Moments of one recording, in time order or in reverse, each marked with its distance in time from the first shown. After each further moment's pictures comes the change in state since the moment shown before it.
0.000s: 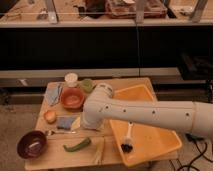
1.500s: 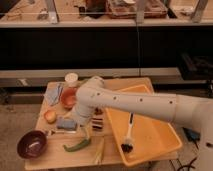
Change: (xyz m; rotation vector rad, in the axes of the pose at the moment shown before) arm 0.010 -0.029 -0.007 0.121 -0.143 0.614
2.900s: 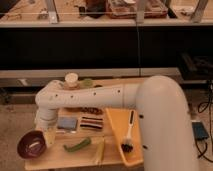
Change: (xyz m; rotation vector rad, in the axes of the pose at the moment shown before) arm -0.083 -0.120 0.077 -0.054 -0.075 0.413
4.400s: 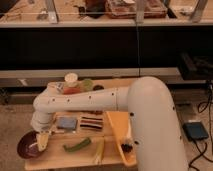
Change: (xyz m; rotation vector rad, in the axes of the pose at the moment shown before) arm -0.026 -0.030 0.052 0.024 -0.097 0.114
